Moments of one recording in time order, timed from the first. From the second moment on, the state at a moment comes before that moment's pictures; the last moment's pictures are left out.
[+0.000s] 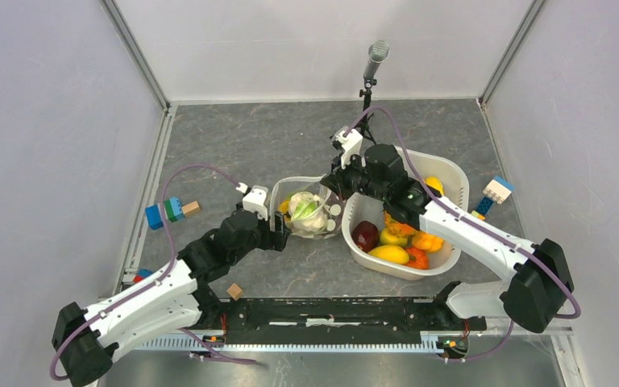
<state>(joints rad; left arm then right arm) -0.83 0.74 0.49 -0.29 -0.30 -0.44 0.73 1.30 0.99 -0.04 -0.19 0.11</state>
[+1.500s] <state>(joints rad) -0.81 0.63 0.84 -0.65 -0.18 -0.25 0.76 1.23 1.00 -0.21 -0.01 0.00</state>
